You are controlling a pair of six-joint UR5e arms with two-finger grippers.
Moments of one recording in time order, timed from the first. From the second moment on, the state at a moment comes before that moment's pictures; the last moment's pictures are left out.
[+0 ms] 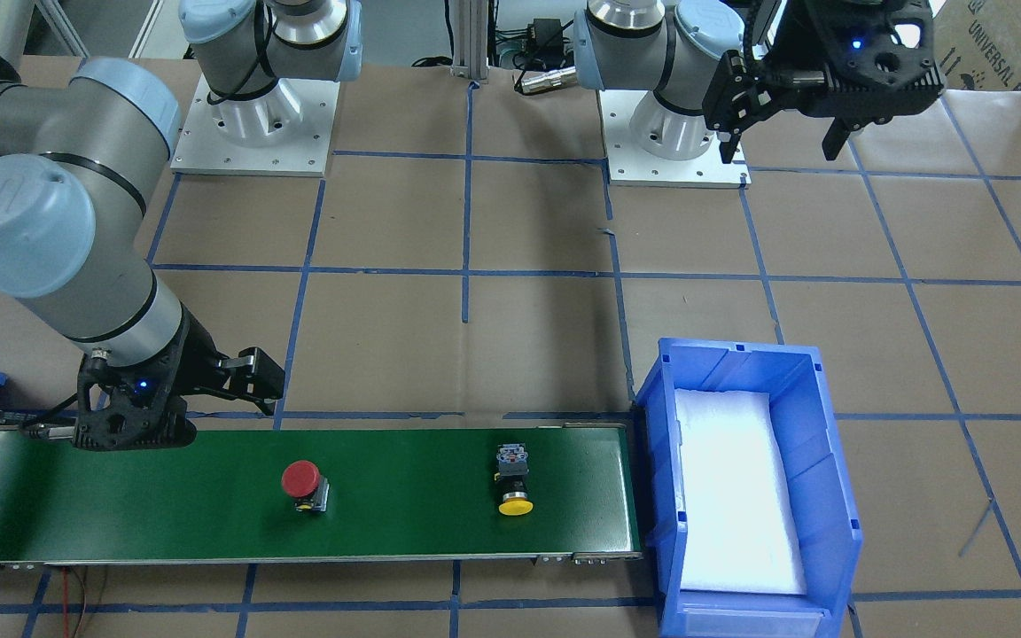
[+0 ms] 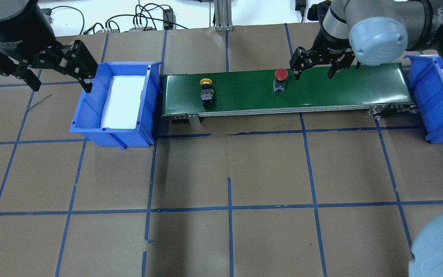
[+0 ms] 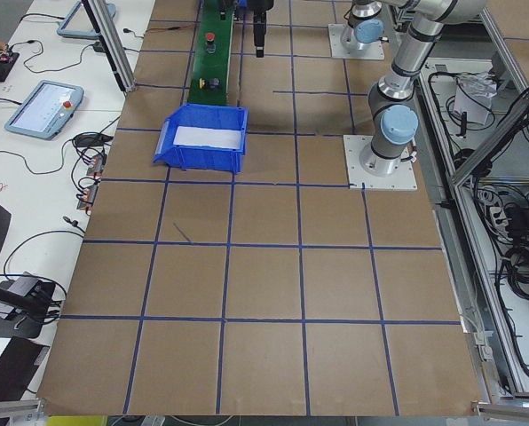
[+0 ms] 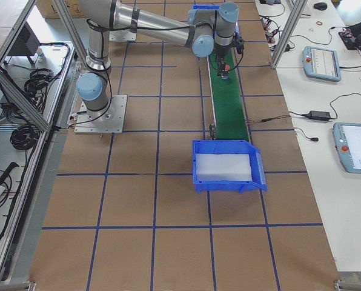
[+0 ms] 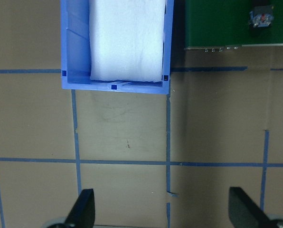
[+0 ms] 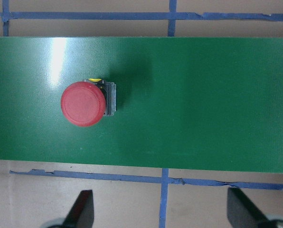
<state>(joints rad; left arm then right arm) -1.54 -1.53 -1.41 -1.78 1.68 0.06 1.54 -1.23 1.53 -1.88 -1.49 -0.07</state>
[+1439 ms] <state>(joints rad) -1.56 -1.55 -1.59 -1.58 1.63 0.07 1.54 -1.14 1.47 -1.91 -1.48 -0.07</state>
